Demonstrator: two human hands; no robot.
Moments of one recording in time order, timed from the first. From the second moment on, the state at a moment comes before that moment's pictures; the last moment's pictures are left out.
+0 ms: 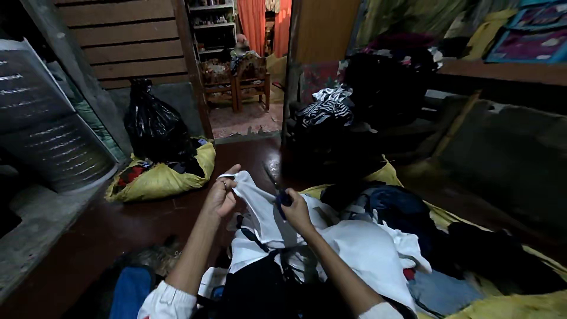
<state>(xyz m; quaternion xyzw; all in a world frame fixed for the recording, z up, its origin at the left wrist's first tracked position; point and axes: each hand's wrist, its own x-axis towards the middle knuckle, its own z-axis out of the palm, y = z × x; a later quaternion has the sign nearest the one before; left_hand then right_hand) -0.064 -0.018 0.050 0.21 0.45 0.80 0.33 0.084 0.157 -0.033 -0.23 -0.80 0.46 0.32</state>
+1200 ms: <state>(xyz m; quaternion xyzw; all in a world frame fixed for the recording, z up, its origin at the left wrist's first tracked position) 0.071 -0.097 -0.064 0.08 0.56 0.75 0.33 0.167 0.026 -0.065 -0.30 -0.53 0.76 0.21</state>
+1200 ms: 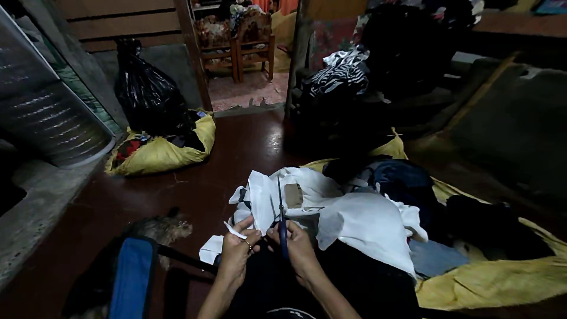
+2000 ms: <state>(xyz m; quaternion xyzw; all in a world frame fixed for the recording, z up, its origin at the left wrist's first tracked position) 0.069 -0.094 -0.062 0.12 0.63 0.67 0.37 0.168 0.029 -0.073 -0.30 -0.57 0.73 0.24</state>
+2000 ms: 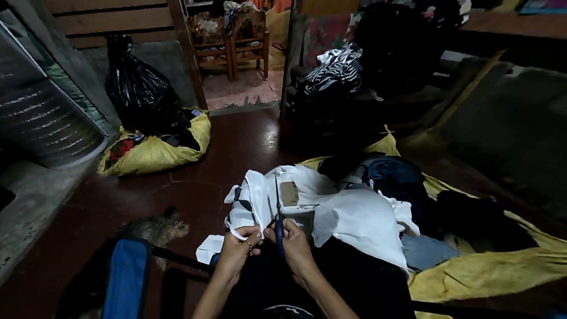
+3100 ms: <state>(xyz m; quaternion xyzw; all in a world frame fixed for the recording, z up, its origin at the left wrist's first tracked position) 0.049 -0.079 -0.066 0.10 0.57 0.74 0.35 0.172 0.021 -0.069 -0.33 -0.43 0.81 0.23</state>
